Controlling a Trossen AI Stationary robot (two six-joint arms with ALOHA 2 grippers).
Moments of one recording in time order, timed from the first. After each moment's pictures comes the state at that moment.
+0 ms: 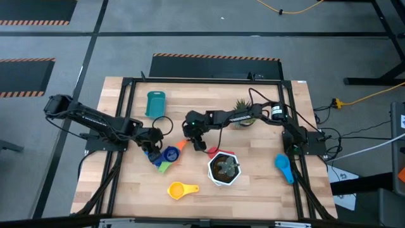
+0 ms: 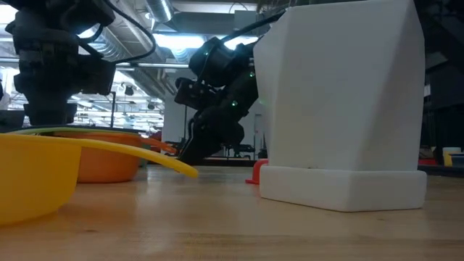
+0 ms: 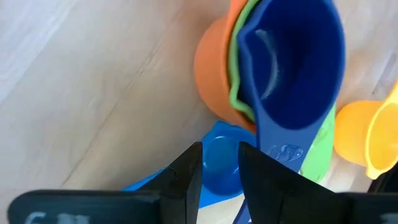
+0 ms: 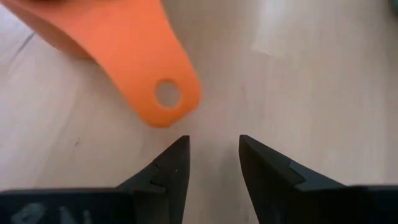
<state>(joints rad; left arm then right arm) -0.18 1.05 0.47 -0.46 0.15 -0.89 -0.09 2.24 1.53 -0.18 -0.21 -0.34</state>
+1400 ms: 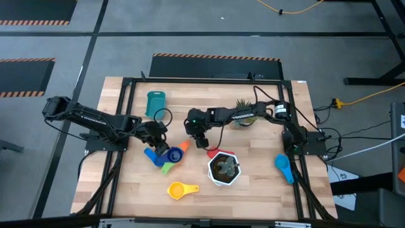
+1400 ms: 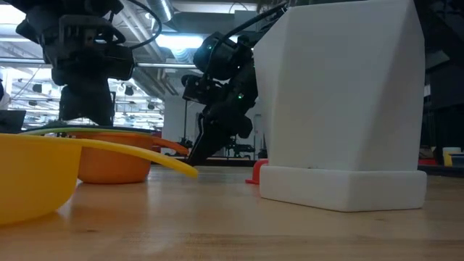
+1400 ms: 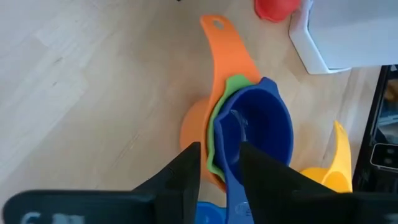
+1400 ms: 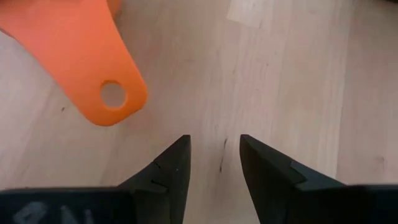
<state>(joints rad) -0.11 1.02 0.47 -0.27 0.07 -0.88 -0.10 2.20 1.54 -0.30 -0.14 -0.35</state>
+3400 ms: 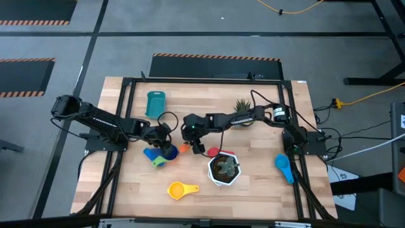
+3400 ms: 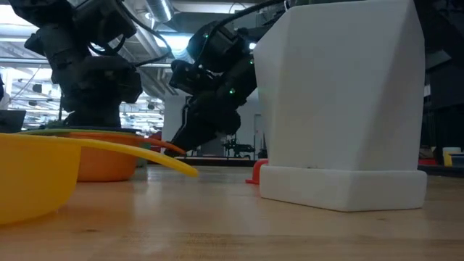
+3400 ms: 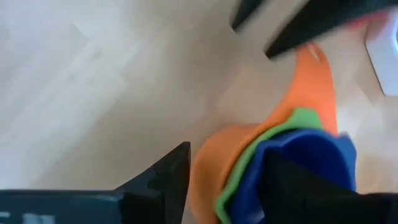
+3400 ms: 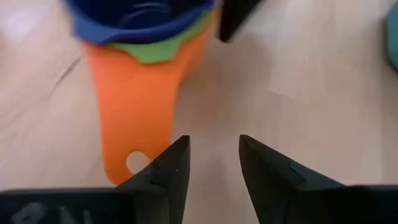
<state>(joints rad) -0.11 1.22 0.47 -0.19 -0.04 -0.94 -0.04 2.22 1.53 -0.14 -0.19 -0.34</state>
